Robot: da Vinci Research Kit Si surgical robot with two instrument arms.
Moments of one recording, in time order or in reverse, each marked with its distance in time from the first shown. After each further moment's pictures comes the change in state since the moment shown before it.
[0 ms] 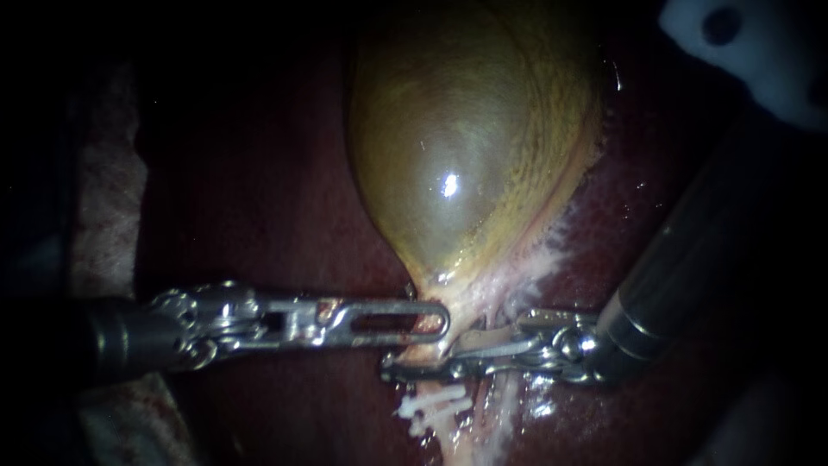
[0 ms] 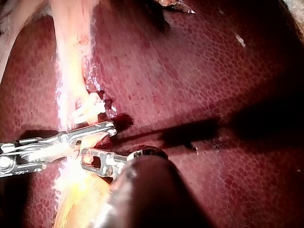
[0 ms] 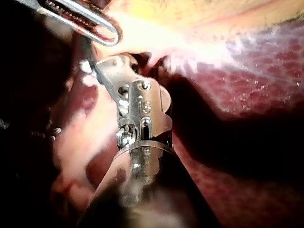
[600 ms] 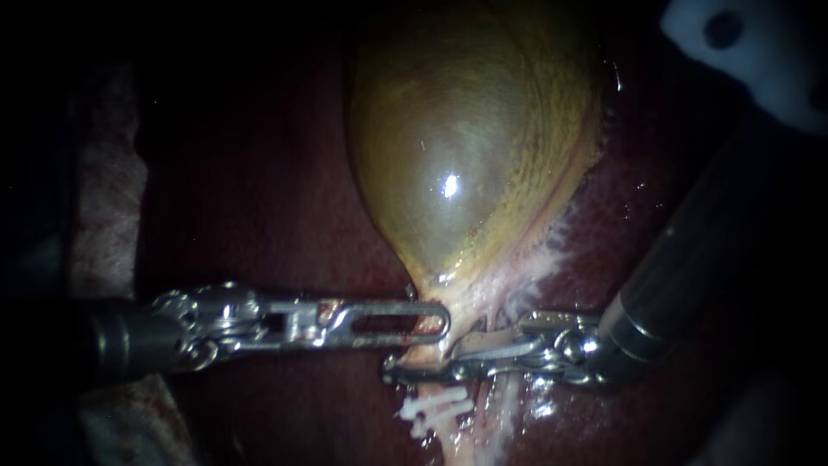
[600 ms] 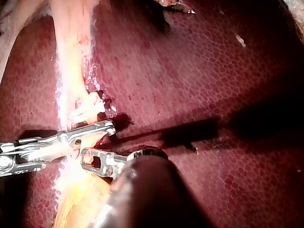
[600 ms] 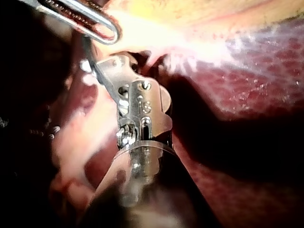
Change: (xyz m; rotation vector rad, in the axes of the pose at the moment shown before) right arm 0.000 0.000 0.000 0.001 -0.002 -0.009; left arm 0.000 0.000 0.000 0.000 0.000 0.000
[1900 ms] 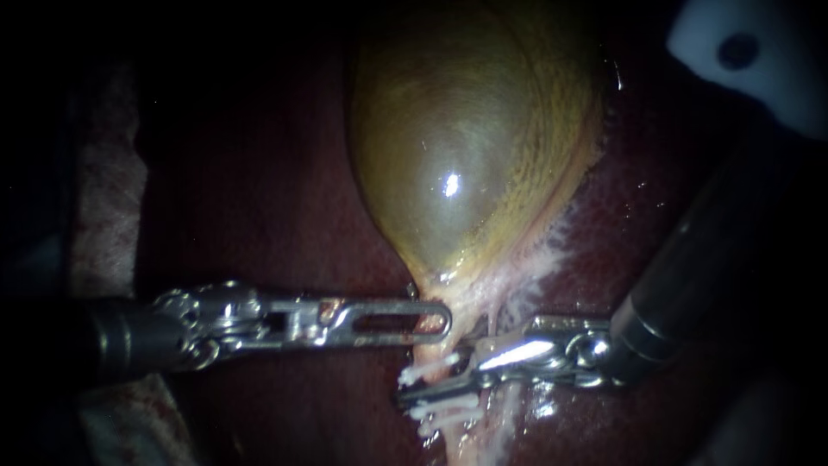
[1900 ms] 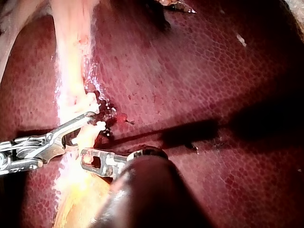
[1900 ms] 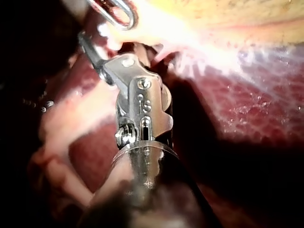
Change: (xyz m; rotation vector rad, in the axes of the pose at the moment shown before) right arm 0.000 0.000 -0.001 0.010 -0.011 -0.176; left arm 0.000 0.000 0.000 0.002 0.002 0.000
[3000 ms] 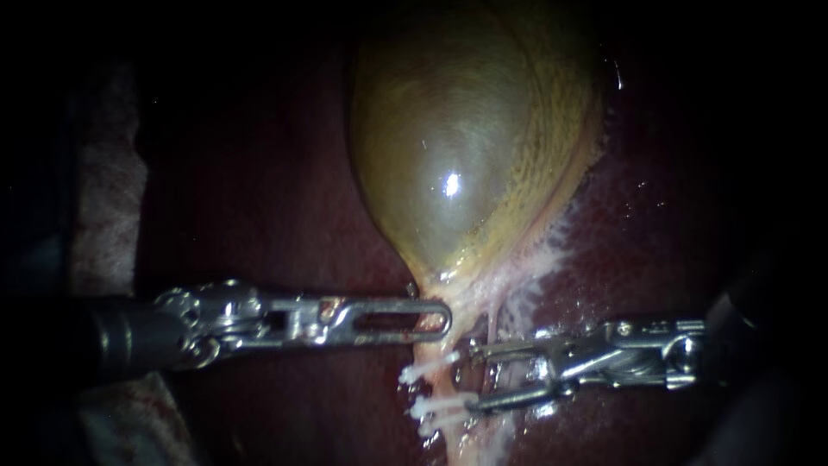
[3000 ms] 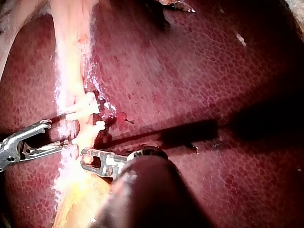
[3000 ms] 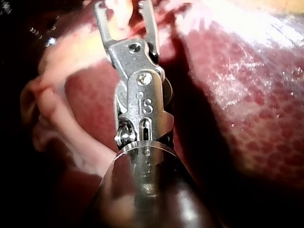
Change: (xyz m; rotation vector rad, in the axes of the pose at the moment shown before) right arm 0.000 -0.004 -0.010 0.030 0.056 -0.199; left arm 0.000 0.000 0.000 0.000 0.000 0.000
